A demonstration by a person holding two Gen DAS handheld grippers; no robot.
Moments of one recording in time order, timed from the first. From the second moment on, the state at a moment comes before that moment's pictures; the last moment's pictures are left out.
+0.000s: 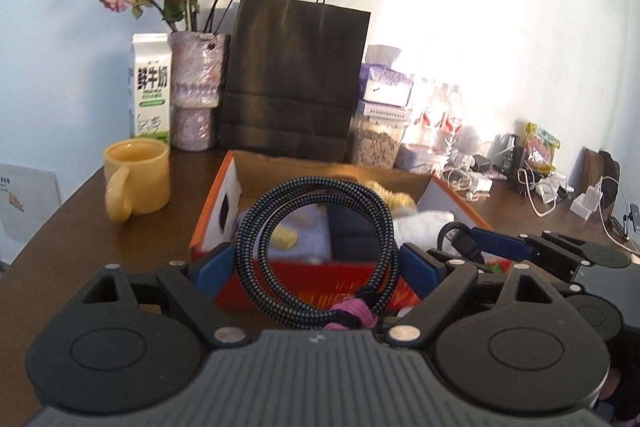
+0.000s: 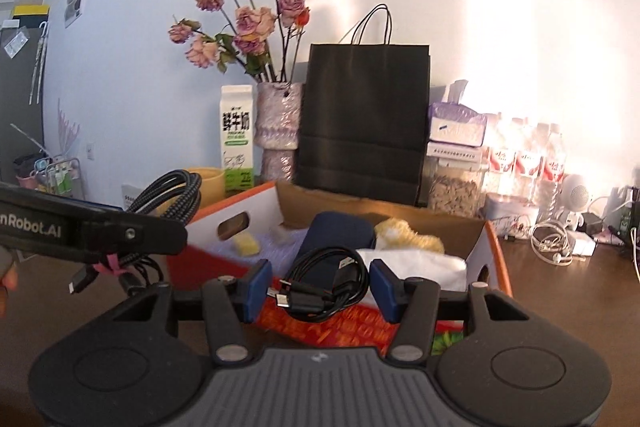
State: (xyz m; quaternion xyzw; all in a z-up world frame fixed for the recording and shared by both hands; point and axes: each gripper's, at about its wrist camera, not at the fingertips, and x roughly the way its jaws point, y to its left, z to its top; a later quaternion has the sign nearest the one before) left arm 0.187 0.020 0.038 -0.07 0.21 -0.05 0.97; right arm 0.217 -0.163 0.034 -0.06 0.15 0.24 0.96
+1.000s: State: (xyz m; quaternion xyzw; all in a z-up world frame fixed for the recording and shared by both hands) left arm 0.308 0.024 0.028 -0.05 0.21 -0.03 0.98; right arm 0.333 -0.180 0.027 -0.03 0.17 0.19 0.97
